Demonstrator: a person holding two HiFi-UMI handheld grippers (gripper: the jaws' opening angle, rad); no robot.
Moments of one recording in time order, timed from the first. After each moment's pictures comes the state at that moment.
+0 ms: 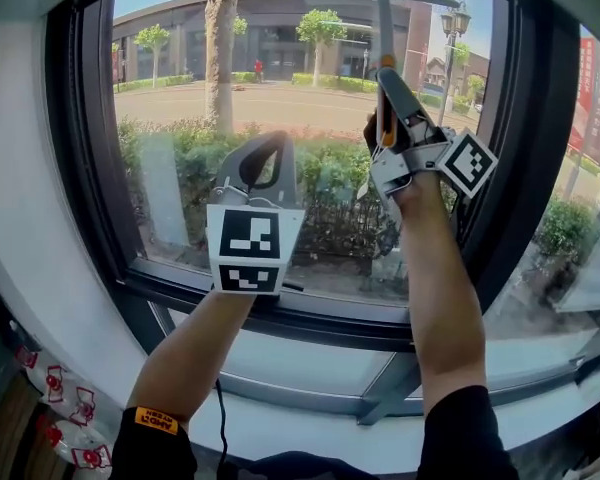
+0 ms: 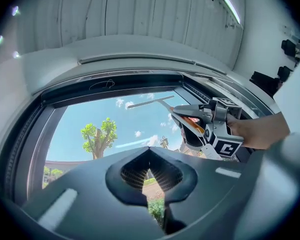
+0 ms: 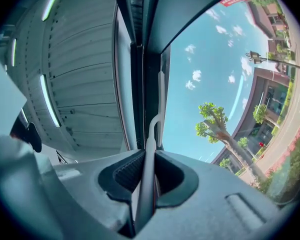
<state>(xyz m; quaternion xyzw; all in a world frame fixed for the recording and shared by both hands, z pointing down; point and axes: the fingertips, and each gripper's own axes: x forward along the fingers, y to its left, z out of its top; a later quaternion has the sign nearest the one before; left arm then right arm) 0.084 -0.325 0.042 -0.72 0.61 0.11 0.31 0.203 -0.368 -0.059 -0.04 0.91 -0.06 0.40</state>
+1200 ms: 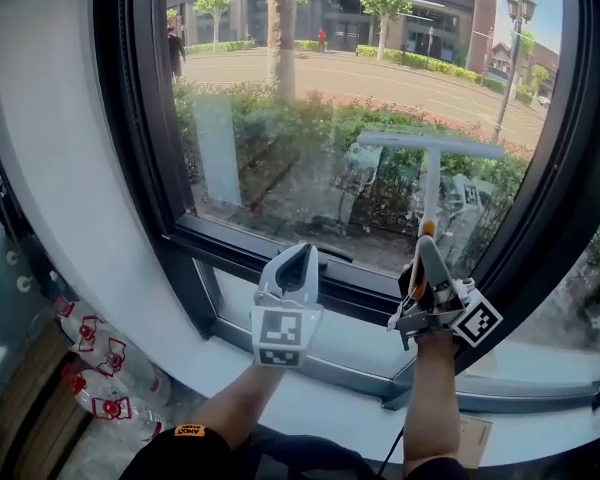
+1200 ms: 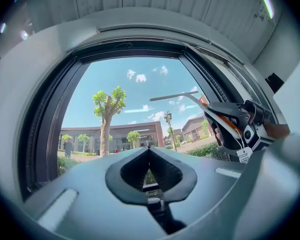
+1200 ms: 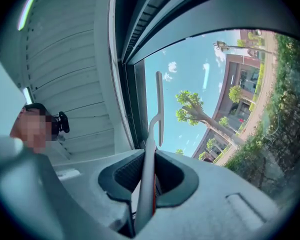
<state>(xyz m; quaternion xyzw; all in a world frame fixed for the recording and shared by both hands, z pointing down) 0.054 -0.312 0.294 -0.73 0.67 0.06 0.13 0.225 -0.334 0.222 -0.07 0.90 -0.19 0.38</state>
